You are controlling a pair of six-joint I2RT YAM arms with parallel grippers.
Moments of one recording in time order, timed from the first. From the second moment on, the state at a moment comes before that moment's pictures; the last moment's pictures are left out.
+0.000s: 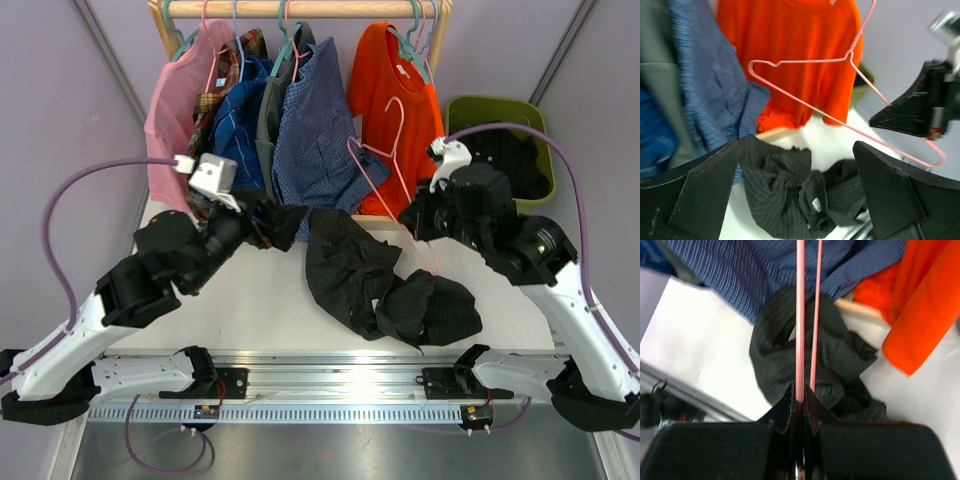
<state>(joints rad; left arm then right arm) -1.08 0.98 1.40 -0.47 -0.44 -0.30 0.69 1.08 1.56 -0.99 0.10 0.37</state>
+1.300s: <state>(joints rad) -1.09 0.75 1.07 -0.54 -0.50 -0.47 0.52 1.84 2.34 -0.82 0.36 0.29</state>
